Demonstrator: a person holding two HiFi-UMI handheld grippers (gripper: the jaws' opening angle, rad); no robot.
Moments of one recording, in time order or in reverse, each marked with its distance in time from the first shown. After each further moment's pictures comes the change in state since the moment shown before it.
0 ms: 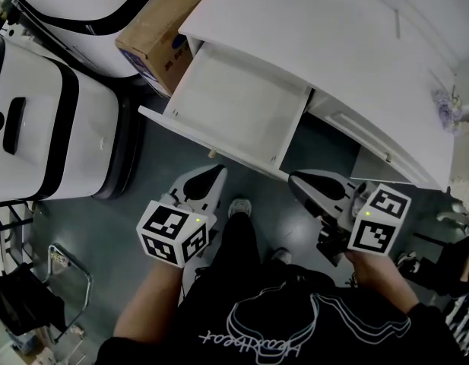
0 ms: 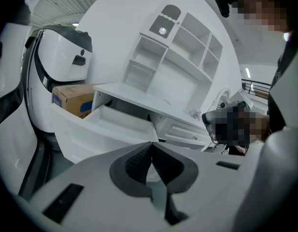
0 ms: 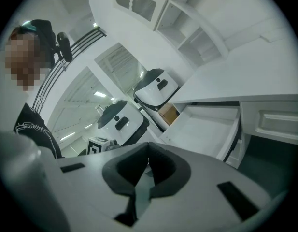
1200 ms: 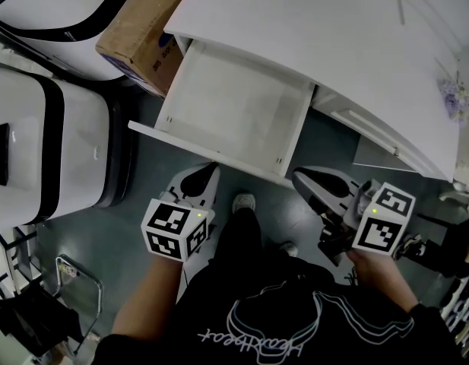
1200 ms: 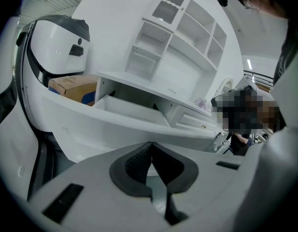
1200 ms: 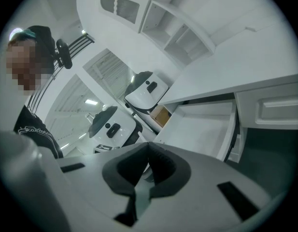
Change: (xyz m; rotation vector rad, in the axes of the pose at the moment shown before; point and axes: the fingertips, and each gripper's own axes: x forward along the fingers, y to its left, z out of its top) left arm 0.035 0.058 -0.024 0.033 0.117 0.007; right arm 0.030 -0.033 0.009 0.112 -0.045 -0.069
